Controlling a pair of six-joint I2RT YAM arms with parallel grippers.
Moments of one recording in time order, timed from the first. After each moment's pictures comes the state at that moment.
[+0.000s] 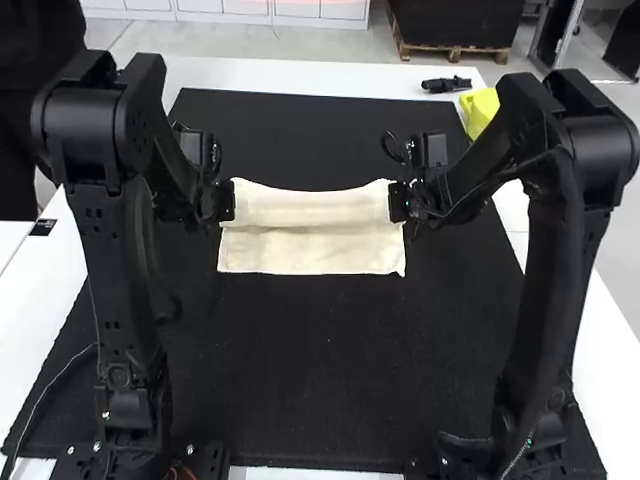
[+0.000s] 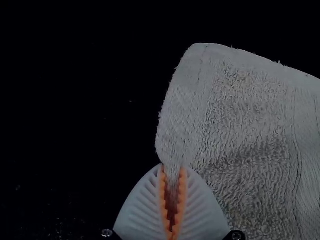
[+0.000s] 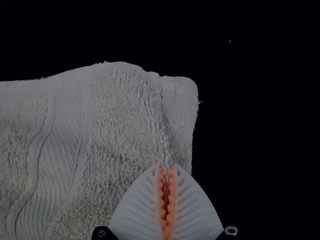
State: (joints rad) left arm 0.04 1.86 0.77 0.46 0.00 -0.06; right arm 0.29 1.90 0.86 0.45 0.11 -0.05
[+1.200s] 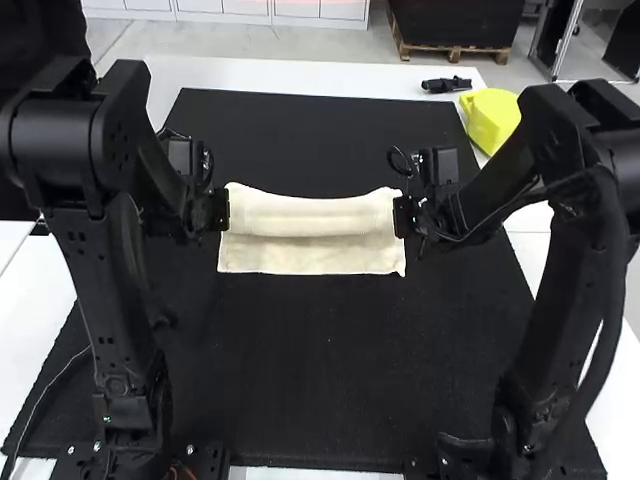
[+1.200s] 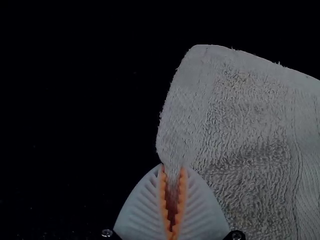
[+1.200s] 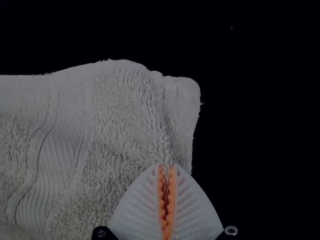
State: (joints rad) left arm 0.05 1.71 0.61 0.50 0.03 -0.05; right arm 0.31 1.74 0.67 0.50 0.11 -0.06
